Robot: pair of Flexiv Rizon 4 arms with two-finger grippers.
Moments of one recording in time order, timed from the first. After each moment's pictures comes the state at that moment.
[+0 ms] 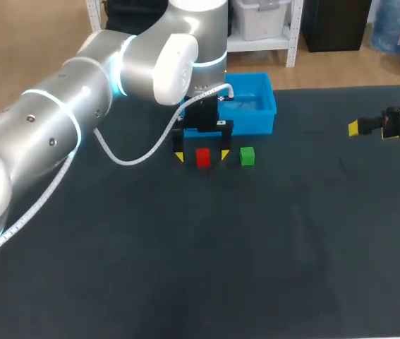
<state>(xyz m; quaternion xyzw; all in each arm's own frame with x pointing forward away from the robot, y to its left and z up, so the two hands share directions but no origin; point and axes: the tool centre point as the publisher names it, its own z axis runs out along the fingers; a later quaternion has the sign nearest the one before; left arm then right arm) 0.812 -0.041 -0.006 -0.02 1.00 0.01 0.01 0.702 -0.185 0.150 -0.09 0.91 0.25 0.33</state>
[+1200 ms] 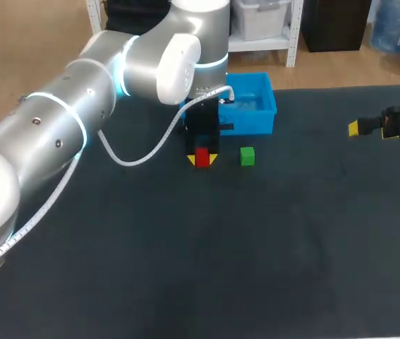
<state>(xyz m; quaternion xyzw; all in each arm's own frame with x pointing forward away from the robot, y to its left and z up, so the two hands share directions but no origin) 0.806 -0.040 -0.009 -0.03 1.00 0.01 -0.01 0.702 -0.185 0.150 -0.09 0.91 0.25 0.33</state>
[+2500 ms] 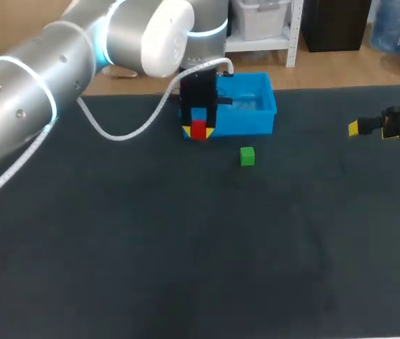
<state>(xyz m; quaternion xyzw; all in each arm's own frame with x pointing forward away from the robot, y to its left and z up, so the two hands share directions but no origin) 0.811 -0.031 0.072 0.07 1.00 0.02 0.04 0.702 -0.185 0.150 -0.09 0.91 0.25 0.33</state>
